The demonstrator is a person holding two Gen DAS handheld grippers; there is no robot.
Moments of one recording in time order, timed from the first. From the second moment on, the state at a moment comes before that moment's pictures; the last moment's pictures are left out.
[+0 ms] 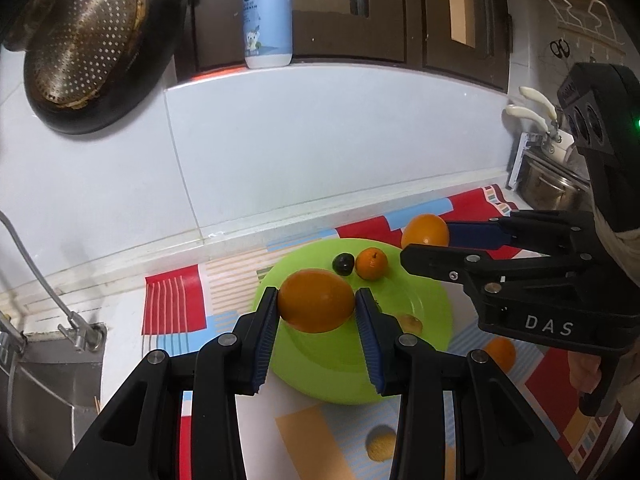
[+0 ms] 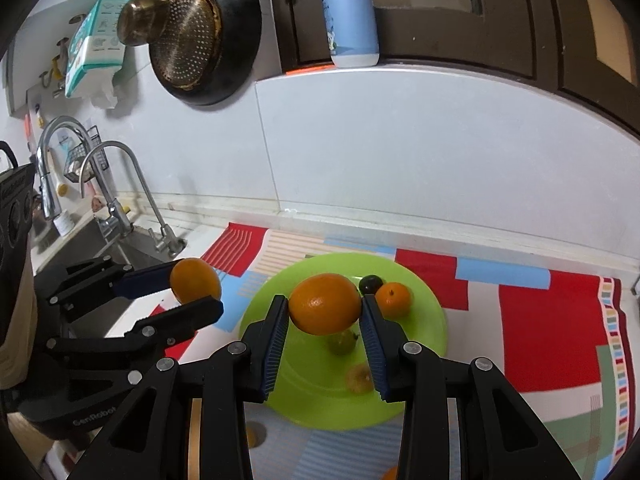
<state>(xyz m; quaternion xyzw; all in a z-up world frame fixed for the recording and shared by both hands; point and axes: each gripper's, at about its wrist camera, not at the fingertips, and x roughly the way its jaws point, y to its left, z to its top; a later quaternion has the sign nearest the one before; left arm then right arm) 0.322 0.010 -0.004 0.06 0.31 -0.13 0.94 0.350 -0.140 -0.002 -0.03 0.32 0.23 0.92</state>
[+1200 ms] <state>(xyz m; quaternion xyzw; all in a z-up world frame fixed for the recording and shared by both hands) 0.409 0.004 -0.059 0.08 0.38 -0.16 0.91 0.439 -0.127 -0.052 -0.04 0.39 0.21 0.90</state>
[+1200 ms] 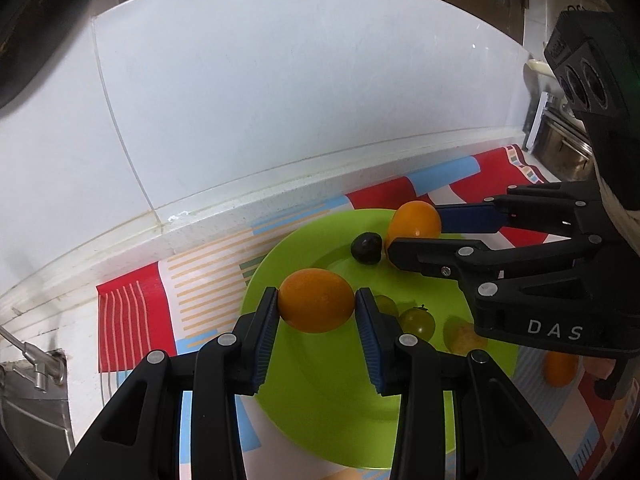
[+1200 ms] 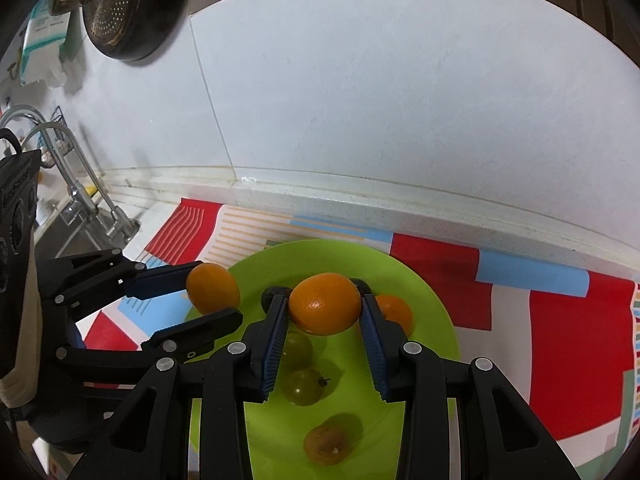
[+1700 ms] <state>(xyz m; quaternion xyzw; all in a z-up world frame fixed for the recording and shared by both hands) 0.395 0.011 -0.040 0.08 0.36 -0.14 0.92 0.427 -0.135 -0.042 -0.04 0.38 0.19 0.91</state>
